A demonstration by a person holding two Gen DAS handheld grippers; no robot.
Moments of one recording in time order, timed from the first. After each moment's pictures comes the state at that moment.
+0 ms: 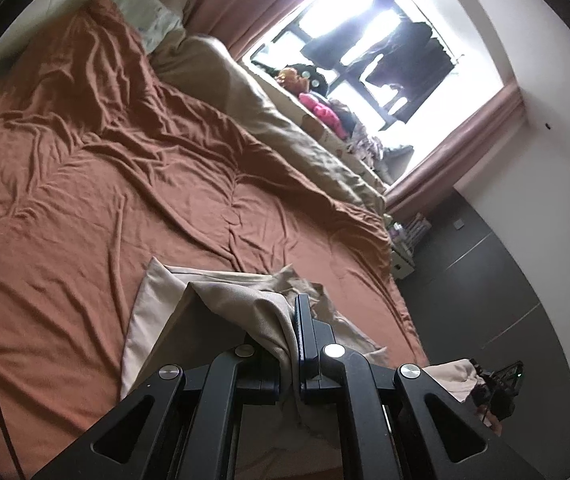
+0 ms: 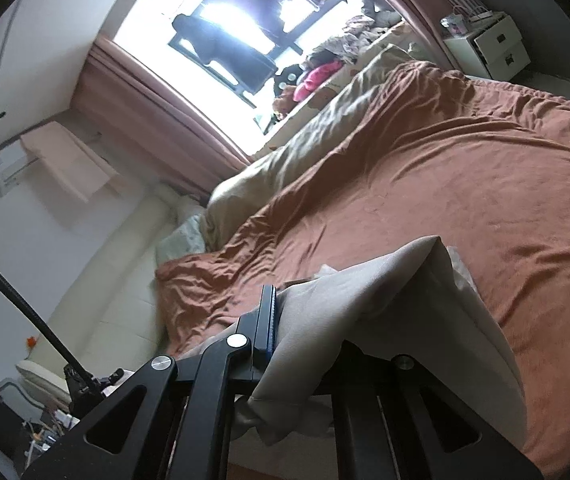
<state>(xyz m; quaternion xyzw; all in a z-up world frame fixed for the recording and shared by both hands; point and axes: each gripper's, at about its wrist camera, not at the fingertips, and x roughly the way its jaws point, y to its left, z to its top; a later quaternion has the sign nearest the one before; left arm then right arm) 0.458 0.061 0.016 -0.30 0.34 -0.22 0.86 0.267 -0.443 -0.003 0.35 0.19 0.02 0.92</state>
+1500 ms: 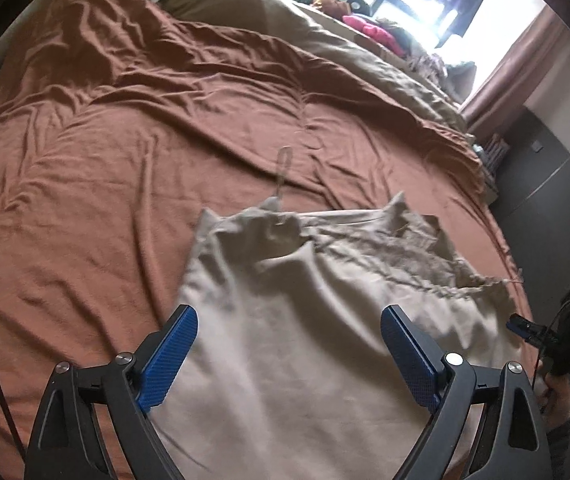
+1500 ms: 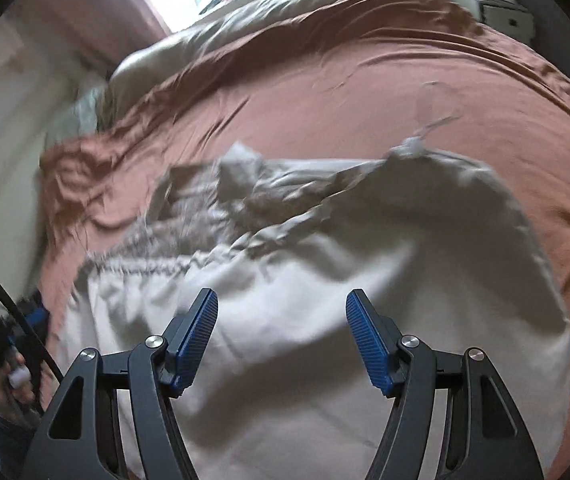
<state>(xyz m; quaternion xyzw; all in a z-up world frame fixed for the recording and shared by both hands) 0.541 0.024 -0.101 -0.16 0.47 -0.14 0.86 0.425 -0.317 -0.004 0.22 0.43 -0.07 0.87</state>
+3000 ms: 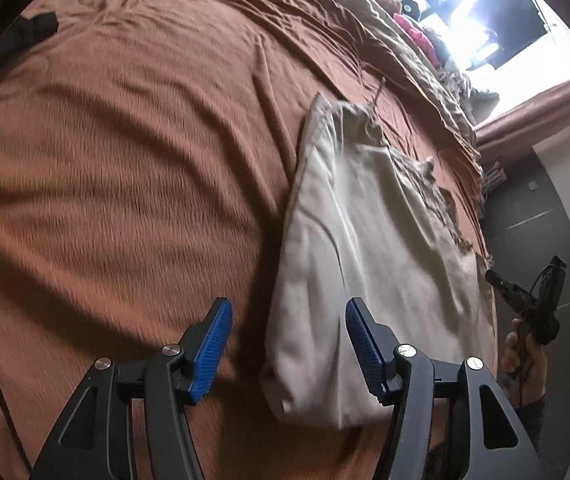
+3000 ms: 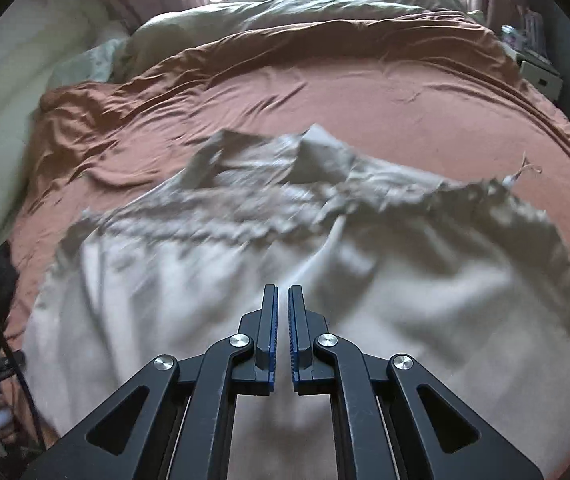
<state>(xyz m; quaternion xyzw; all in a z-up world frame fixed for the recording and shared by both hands) 0.434 0.111 -0.176 -0.28 0.52 -0.15 0.79 0.465 -0.234 -0.012 0.12 0.43 -0.07 0.89</state>
